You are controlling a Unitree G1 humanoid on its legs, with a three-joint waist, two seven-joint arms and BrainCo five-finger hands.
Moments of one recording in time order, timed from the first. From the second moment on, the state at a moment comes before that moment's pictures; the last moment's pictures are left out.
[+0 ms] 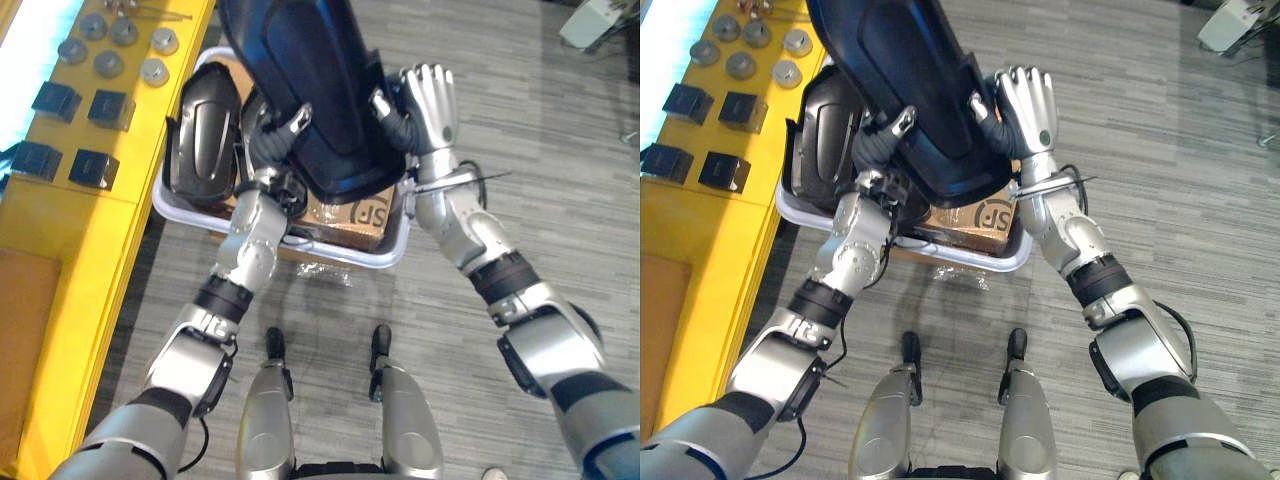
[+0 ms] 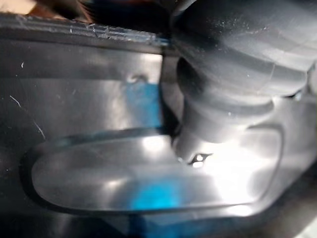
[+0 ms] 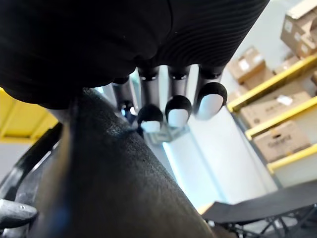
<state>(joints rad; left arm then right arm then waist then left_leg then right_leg) -0.83 0.24 -0.34 0.45 -1.02 -0.27 0.10 -0.95 -0.42 0.48 0.50 -0.67 -0.15 -0.67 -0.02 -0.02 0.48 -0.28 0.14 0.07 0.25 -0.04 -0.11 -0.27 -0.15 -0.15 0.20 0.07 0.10</state>
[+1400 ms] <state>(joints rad) 0.10 0.01 -0.02 -0.13 -0.03 -0.40 0.67 0.23 -0.09 0.02 -0.06 0.19 -0.15 -0.35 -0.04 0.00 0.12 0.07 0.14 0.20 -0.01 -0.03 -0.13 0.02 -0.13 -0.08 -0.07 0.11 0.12</state>
